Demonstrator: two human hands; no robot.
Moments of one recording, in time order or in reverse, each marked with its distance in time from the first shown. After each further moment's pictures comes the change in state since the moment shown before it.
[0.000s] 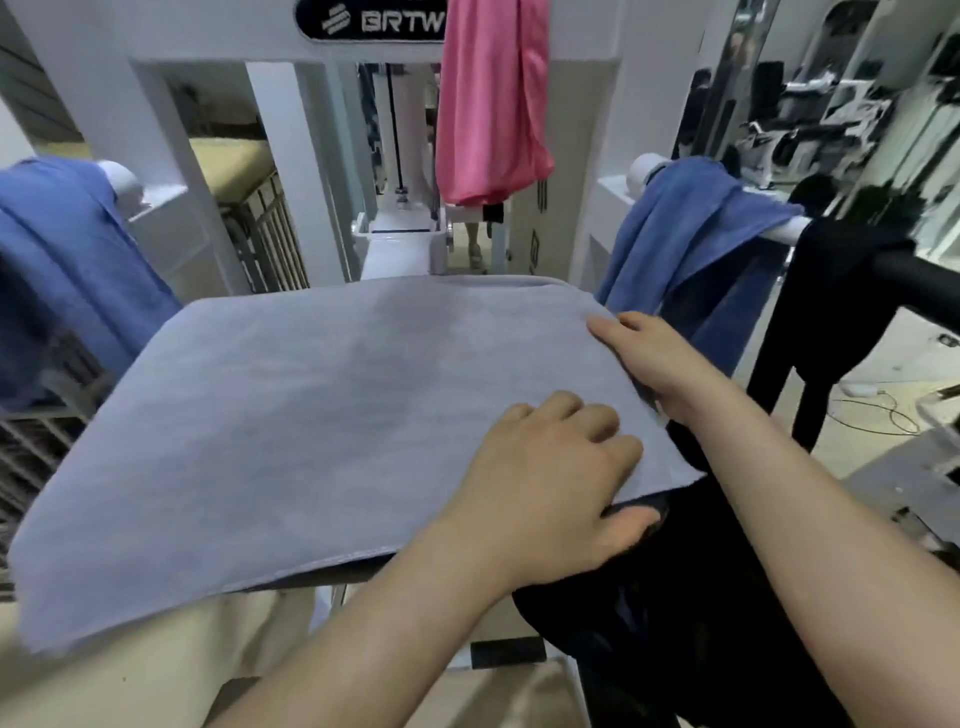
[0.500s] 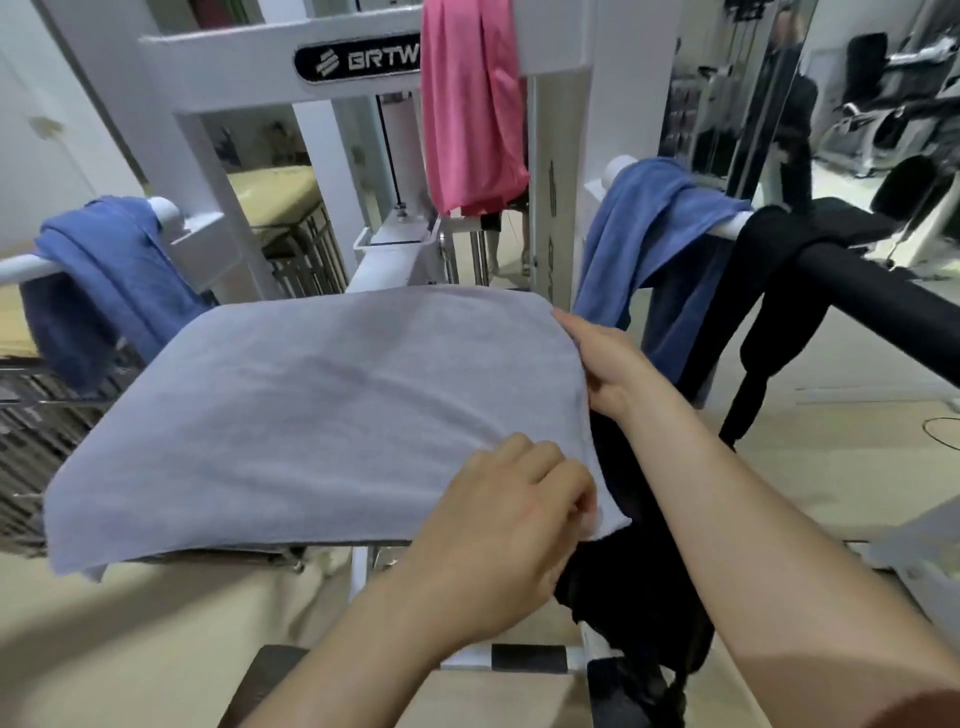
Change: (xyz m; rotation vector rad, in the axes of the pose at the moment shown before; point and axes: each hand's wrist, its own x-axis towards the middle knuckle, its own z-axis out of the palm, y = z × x) left_hand -0.001 0.070 0.014 -0.115 0.065 -0.110; right_hand 0.023 0.022 -0.009 0.679 -0.241 0.163
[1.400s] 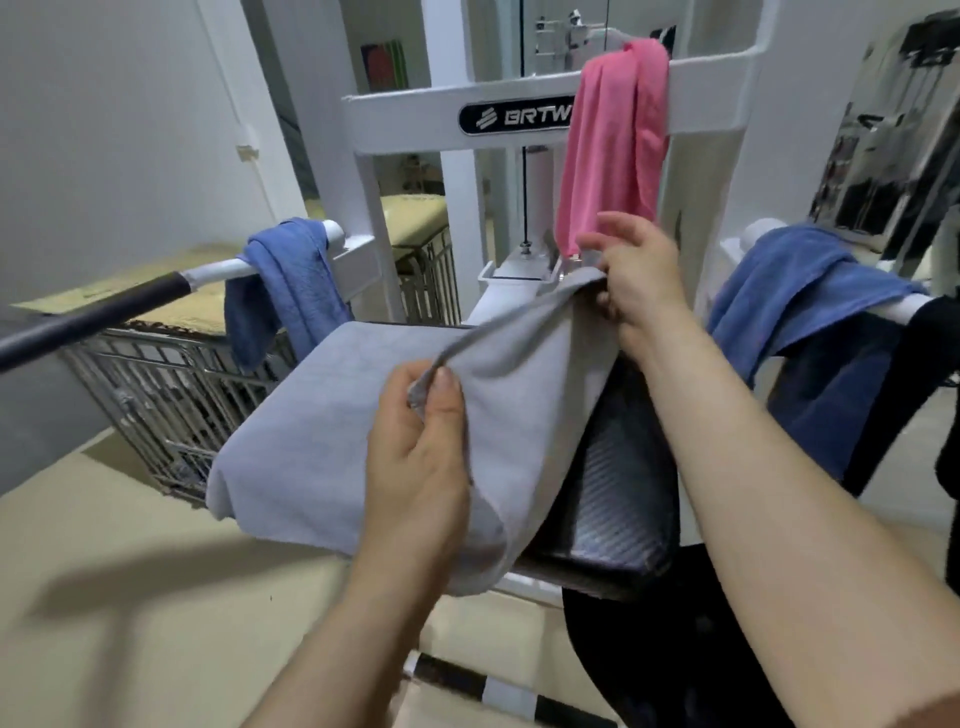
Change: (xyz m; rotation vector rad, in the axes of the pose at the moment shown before) left_hand -0.024 -0.029 -0.072 -0.774 1.031 -0.658; right_hand -0.016 -0.081 0.117 -0.075 -0.092 -0.534
